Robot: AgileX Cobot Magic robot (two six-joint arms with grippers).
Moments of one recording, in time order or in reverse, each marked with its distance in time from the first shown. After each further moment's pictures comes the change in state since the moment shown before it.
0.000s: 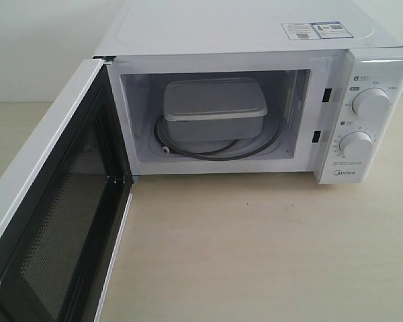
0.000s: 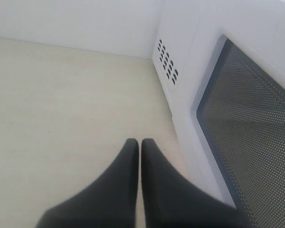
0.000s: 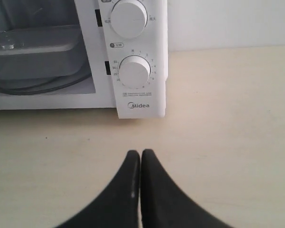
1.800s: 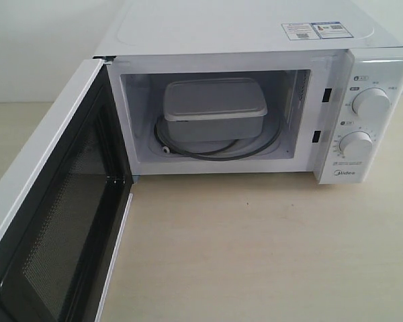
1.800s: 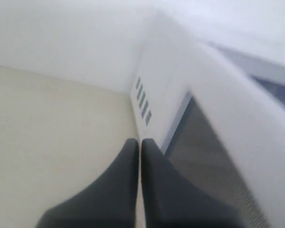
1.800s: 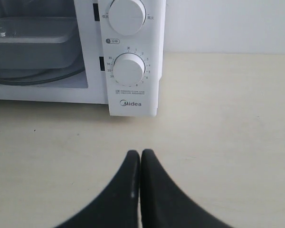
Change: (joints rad) left arm 0.000 0.000 -0.122 -0.117 -0.006 0.000; right arm 0.000 0.000 0.000 -0.053 0.008 -0.020
